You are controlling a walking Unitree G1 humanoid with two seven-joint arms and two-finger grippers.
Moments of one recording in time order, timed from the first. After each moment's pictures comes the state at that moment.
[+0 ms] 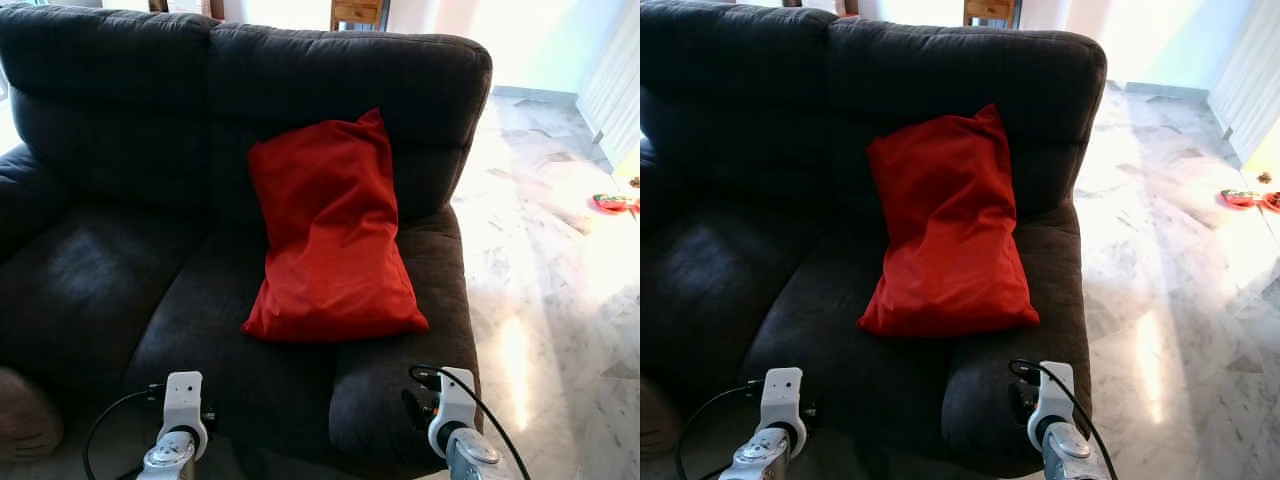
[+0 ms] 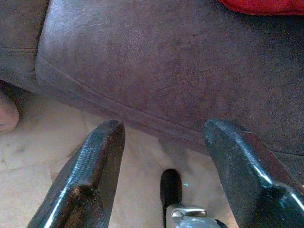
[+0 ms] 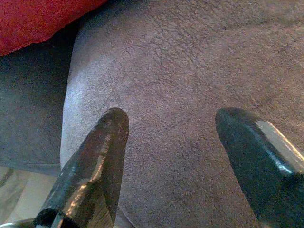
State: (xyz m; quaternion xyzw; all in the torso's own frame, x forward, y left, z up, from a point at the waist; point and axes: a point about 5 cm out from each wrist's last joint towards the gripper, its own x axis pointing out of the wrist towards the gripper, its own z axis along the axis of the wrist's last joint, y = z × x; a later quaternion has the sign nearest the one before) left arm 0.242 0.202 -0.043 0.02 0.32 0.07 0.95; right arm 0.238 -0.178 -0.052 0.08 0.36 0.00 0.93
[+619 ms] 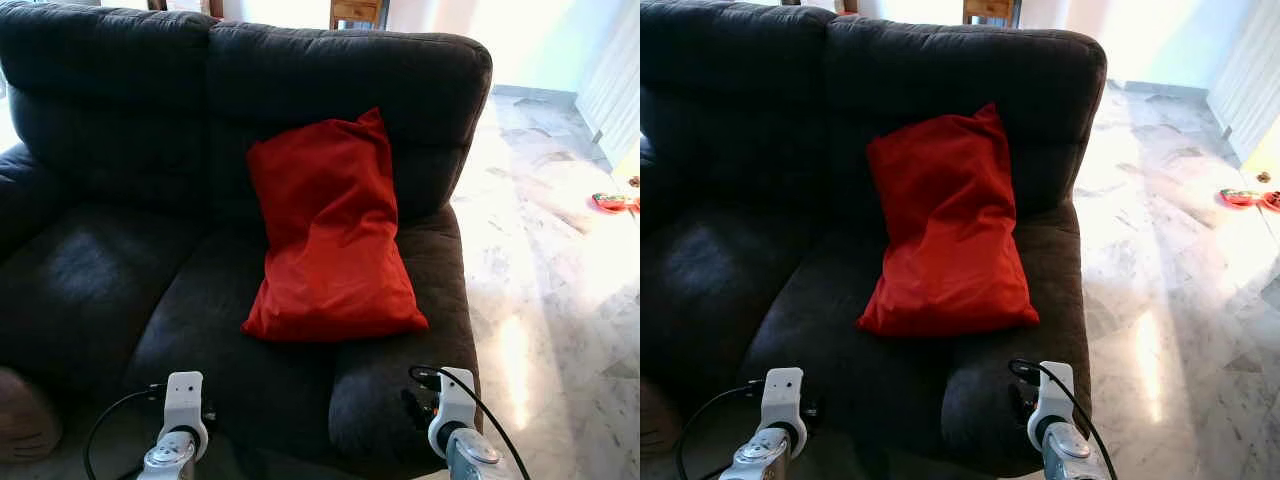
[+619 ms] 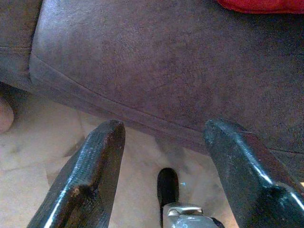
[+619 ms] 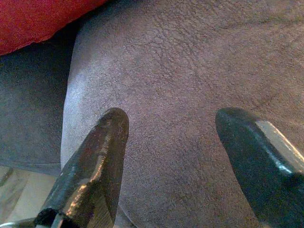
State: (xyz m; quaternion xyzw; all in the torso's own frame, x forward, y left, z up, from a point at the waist) left arm 0.241 0.200 -0.043 0.01 0.32 0.06 0.95; right arm 0.238 -0.178 -0.052 0.08 0.36 0.00 0.93
